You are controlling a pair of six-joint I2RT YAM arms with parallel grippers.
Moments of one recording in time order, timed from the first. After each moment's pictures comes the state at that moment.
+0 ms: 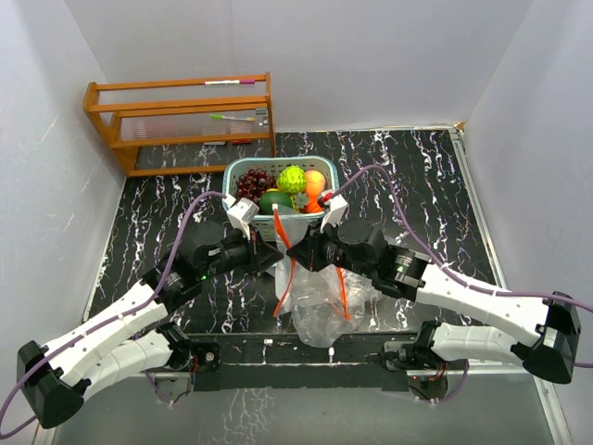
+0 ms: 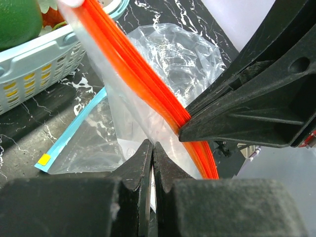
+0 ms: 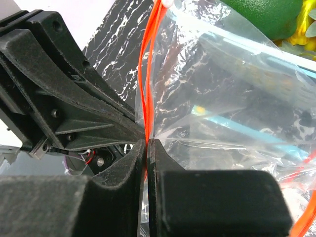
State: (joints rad) left arm -0.79 0.84 0.68 -0.18 0.20 -0.47; right arm 1.02 1.08 0.87 -0.11 0.06 0.57
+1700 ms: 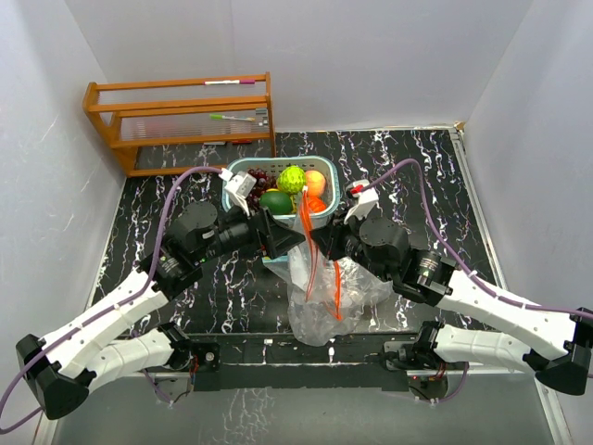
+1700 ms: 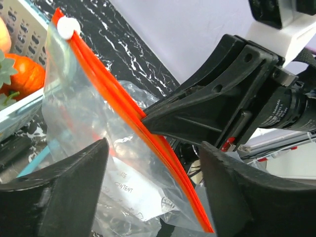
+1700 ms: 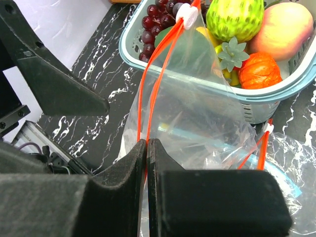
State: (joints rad) left arm -0.79 0.92 0.87 -0.11 0.28 -0.59; right arm 1.03 0.94 0.91 -0.25 0.32 0.54
